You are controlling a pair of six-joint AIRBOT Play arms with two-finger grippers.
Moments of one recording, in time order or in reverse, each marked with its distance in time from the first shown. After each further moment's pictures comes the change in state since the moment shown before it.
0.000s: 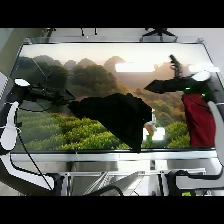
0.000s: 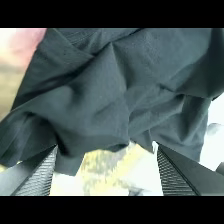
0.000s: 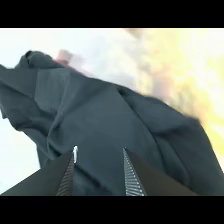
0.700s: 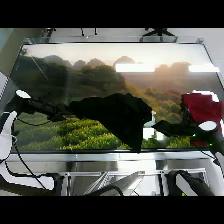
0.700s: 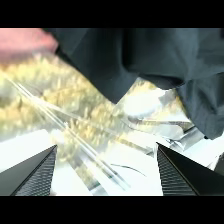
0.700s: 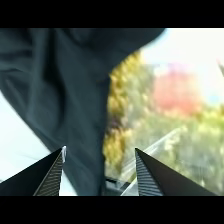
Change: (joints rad) left arm 0.021 0.123 -0.278 0.158 0.020 -0.106; right arm -0.144 0.501 -0.835 -0.043 -0.103 0.115
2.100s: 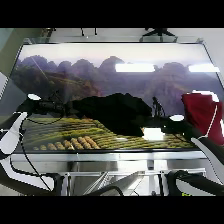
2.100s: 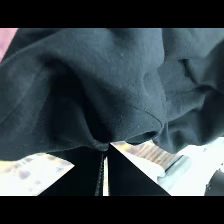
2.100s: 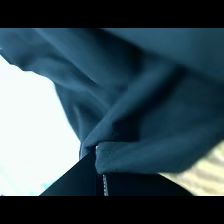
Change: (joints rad) left arm -0.079 -0.069 -0.037 -0.234 0.176 0.159; right arm 0.417 -0.314 0.116 0.513 -0.256 -0.320
